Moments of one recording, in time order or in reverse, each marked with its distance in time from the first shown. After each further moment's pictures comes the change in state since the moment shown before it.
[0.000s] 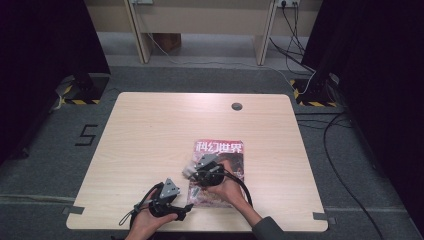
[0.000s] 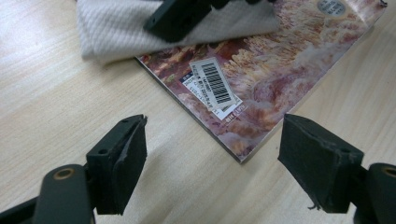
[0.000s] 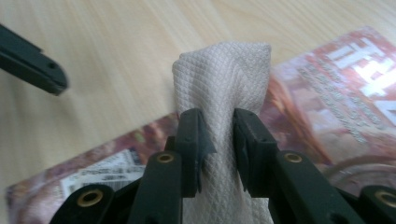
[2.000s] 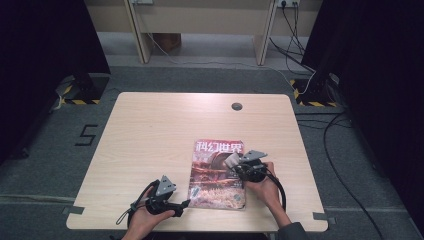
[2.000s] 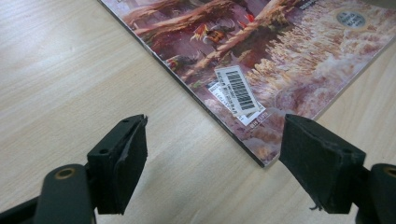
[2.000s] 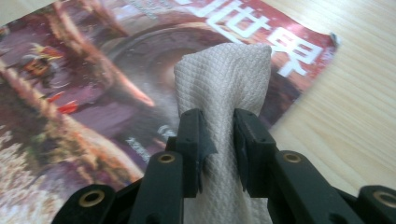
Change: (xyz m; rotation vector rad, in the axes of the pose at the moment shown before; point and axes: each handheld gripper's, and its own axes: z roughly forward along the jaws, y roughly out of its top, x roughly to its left) left arm 0.011 0.002 -0.005 -0.034 0.041 -0.027; right arm -0.062 -0.076 -0.063 -0.010 -0.208 0.219
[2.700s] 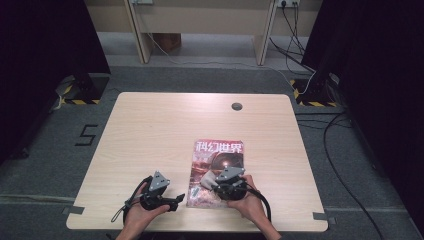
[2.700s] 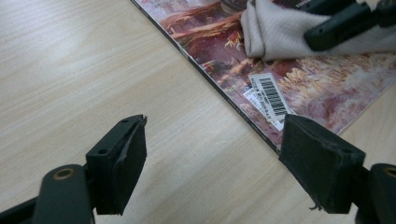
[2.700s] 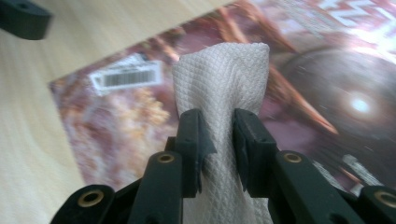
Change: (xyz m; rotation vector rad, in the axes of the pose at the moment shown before) left arm 0.014 -0.002 -0.006 -0.010 0.039 -0.041; right arm 0.069 0.003 -0.001 -0.009 0.175 -0.132
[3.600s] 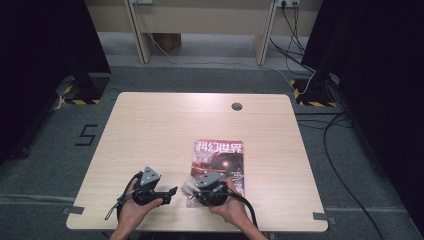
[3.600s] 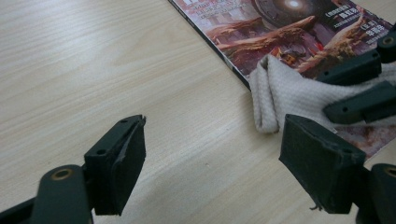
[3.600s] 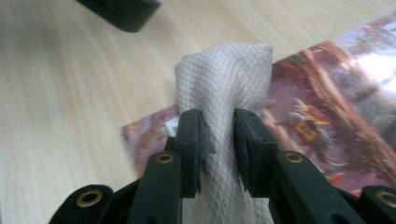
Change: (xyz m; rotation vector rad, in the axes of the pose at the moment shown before) left arm 0.023 0.002 -0.009 -0.037 0.068 -0.071; right arm 0.048 0.026 0.026 -0.015 0.081 -0.083
